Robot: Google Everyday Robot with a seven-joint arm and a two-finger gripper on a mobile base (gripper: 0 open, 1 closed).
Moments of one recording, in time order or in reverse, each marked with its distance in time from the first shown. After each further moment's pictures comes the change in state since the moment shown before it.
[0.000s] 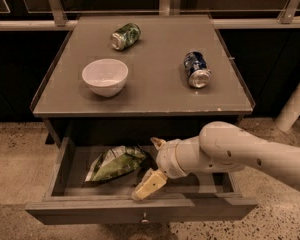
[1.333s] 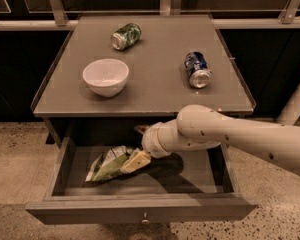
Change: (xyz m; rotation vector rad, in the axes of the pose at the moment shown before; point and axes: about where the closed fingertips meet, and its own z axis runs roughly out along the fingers) arm -0.031 -0.054 0.048 0.021 0.008 -0.100
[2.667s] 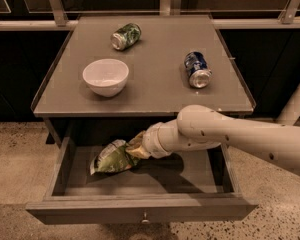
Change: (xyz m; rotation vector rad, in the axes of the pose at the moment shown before) arm 0.000 0.000 0.000 0.002 0.000 0.000
